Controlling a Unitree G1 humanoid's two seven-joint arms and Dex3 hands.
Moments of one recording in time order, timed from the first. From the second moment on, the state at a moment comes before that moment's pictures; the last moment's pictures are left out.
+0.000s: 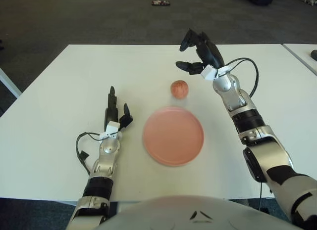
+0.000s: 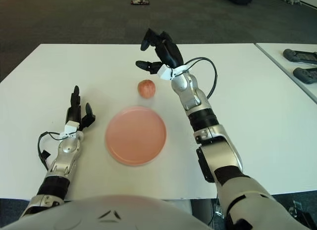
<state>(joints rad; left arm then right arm) -0.02 0.07 0.03 0.35 0.18 -0.34 0.25 -0.75 -0.21 0.23 0.60 -0.49 -0.40 -0.11</state>
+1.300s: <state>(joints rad) -0.02 0.05 0.03 0.35 0.20 -0.35 0.27 -0.95 -0.24 0.42 1.07 -0.60 -0.50 -0.14</state>
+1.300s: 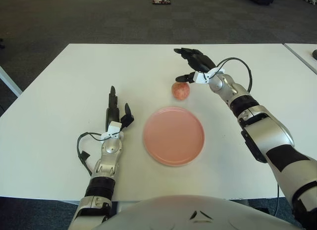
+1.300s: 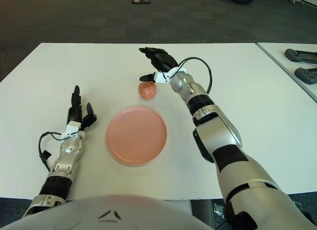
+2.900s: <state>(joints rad) -0.02 0.06 0.04 0.37 0.20 -0.37 0.28 -0.96 -0.21 0.59 1.26 -0.72 -0.41 -0.18</state>
